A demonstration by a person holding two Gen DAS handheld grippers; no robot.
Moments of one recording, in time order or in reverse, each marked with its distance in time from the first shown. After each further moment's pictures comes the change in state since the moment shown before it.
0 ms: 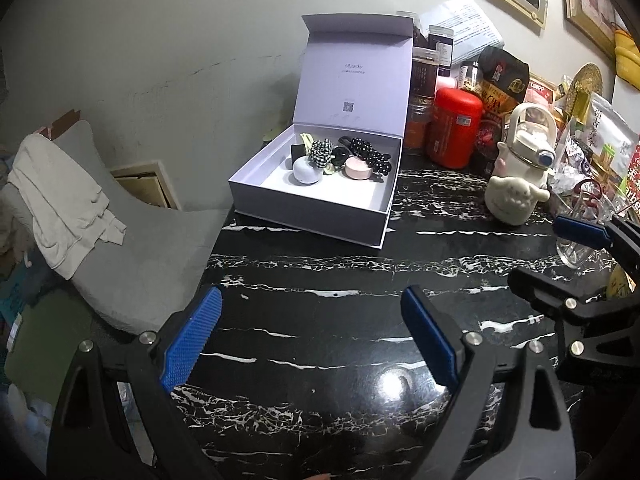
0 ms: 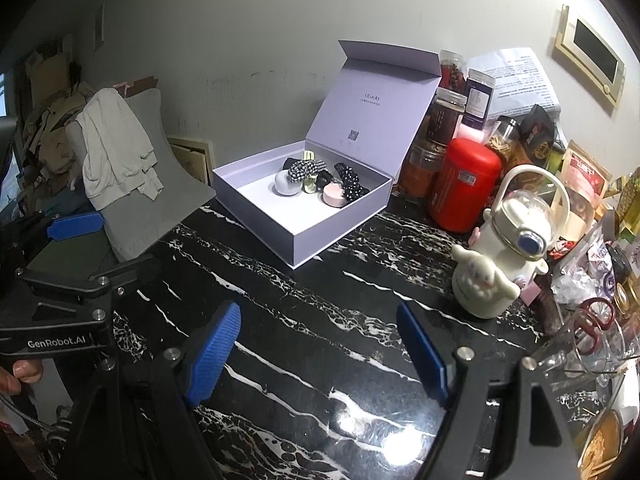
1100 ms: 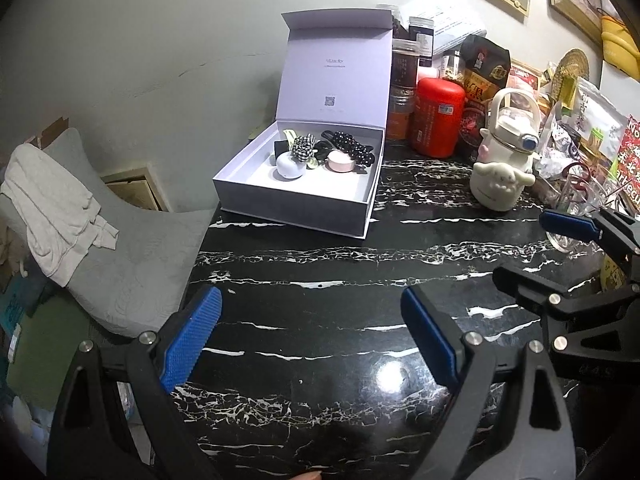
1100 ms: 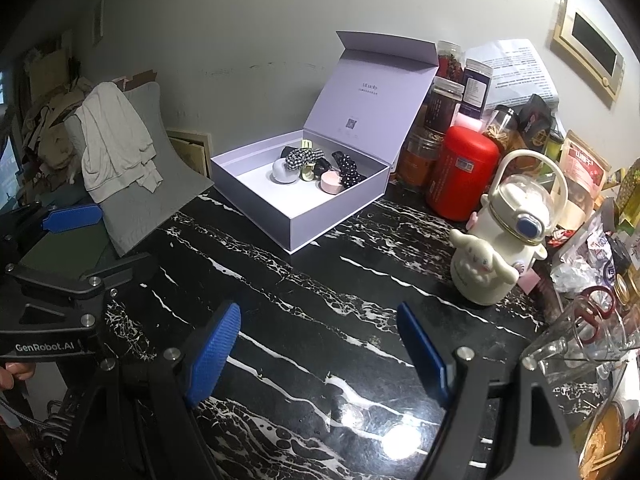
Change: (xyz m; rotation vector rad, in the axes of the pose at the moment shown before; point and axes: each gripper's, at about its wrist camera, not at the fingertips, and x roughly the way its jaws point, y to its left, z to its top) left arm -0.004 -0.013 -0.004 0.045 0.014 -0.026; right arm -0.002 -0.003 -0.010 0.006 0.020 -0.004
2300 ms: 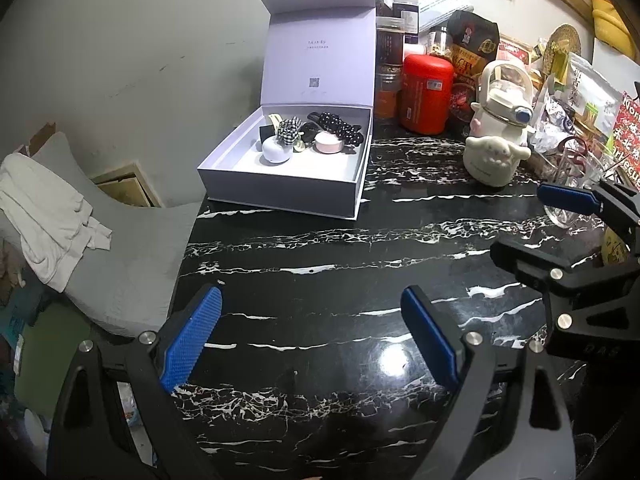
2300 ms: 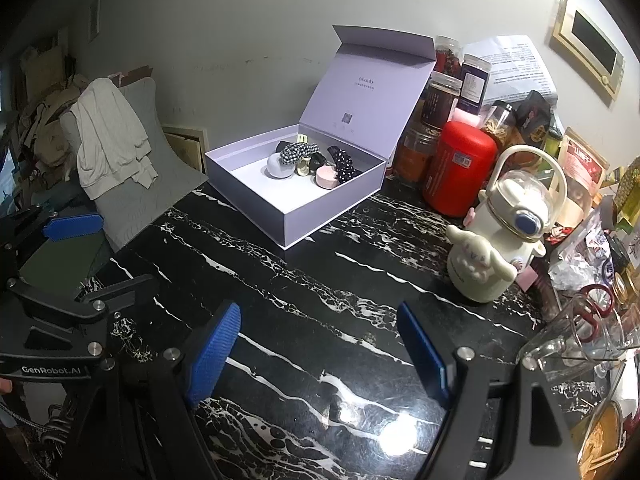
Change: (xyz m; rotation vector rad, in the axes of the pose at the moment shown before) left arm 0.011 -0.008 -0.004 0.056 0.056 -0.018; right arm 0.006 -0.002 -0.001 0.000 0.019 -0.012
